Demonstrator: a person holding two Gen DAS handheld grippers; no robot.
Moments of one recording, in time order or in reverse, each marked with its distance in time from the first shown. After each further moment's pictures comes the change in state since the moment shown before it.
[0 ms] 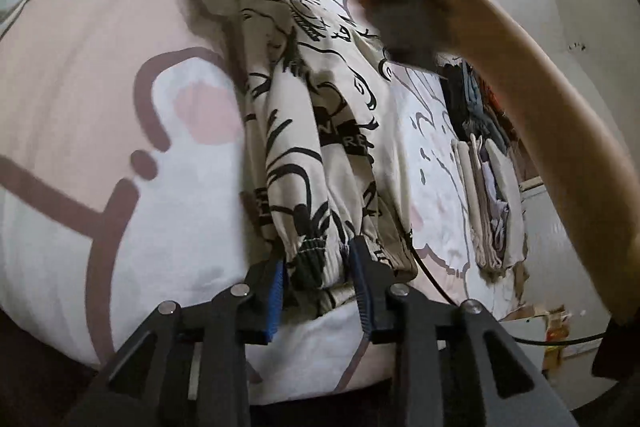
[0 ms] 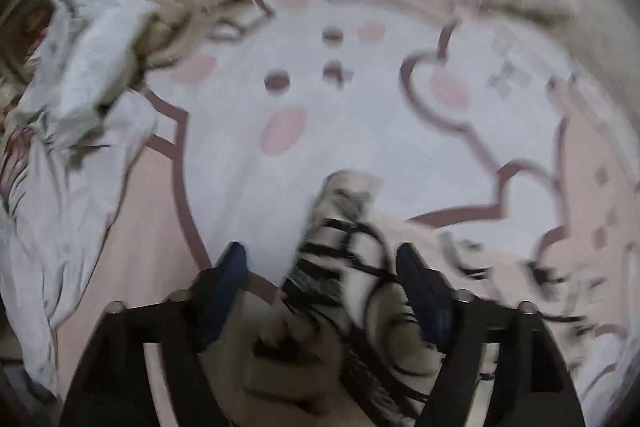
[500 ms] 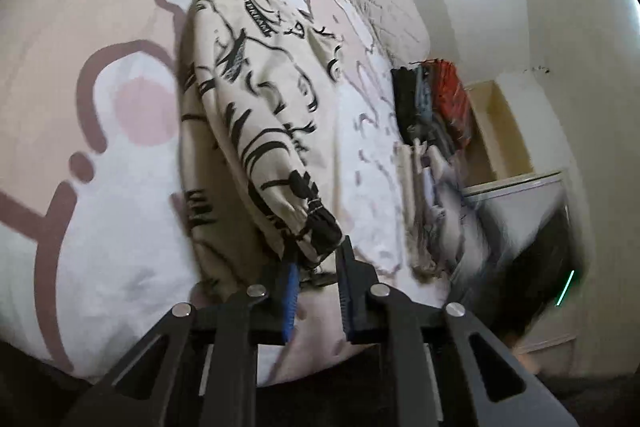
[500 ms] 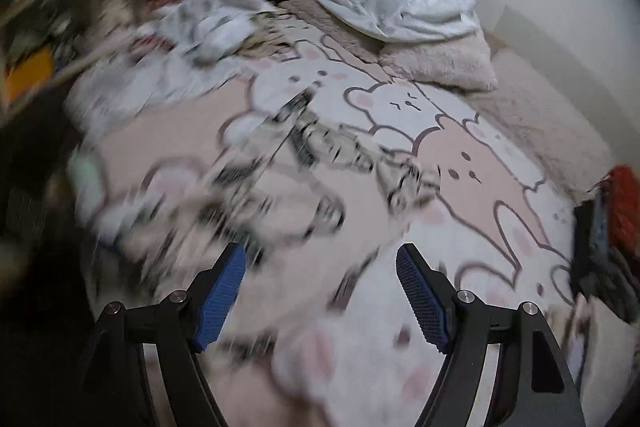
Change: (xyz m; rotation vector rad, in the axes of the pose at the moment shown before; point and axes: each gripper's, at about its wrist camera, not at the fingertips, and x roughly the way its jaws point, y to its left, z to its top) left arm -0.005 -0.004 0.022 -0.107 0.065 -0.256; right arm -0.193 -0.006 -0.267 -0.273 -0.283 -0.122
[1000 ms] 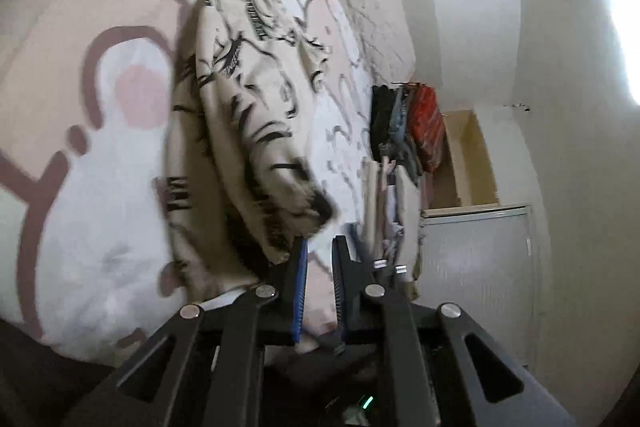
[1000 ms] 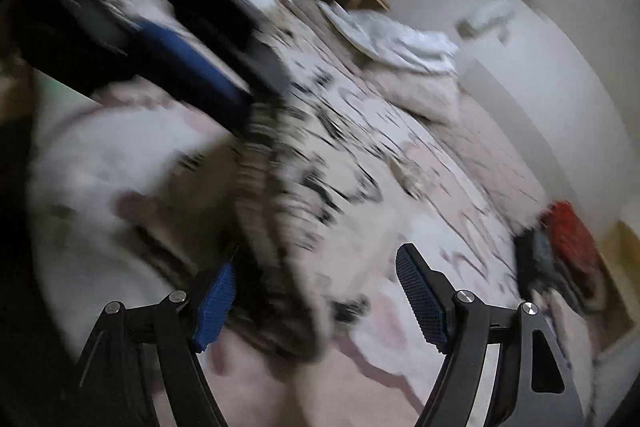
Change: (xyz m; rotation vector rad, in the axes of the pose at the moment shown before) left arm -0.013 0.011 -0.008 -0.136 -0.012 -0.111; right arm 0.053 0.095 -0.029 -0.131 -0.002 -0.413
